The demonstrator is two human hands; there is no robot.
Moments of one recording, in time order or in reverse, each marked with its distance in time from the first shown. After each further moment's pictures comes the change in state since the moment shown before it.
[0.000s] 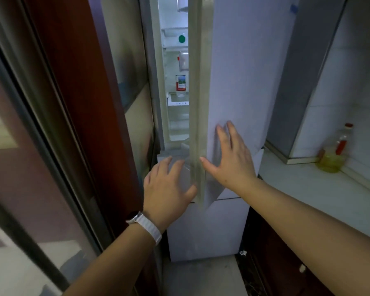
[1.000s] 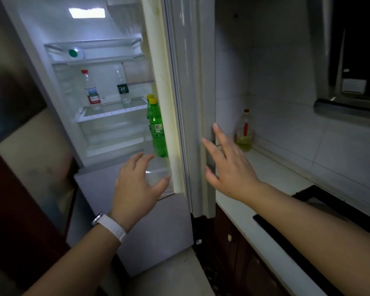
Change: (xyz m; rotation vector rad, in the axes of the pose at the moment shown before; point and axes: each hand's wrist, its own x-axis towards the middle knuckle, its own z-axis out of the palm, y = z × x) left_hand -0.015 0.194 0.040 -0.297 -0.034 0.212; right_hand -0.135 0.192 -0.169 -0.212 0.082 -0.062
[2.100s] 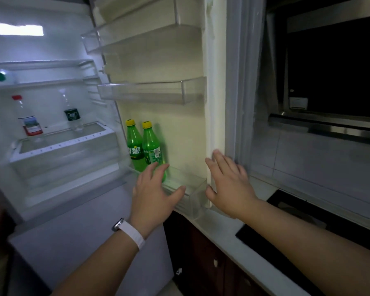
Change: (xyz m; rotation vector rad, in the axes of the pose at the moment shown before) left_hand 0.093 0.021 0.078 -0.199 -0.200 0.188; right_hand 0.021 0.034 0.019 -0.270 -0.229 0.444
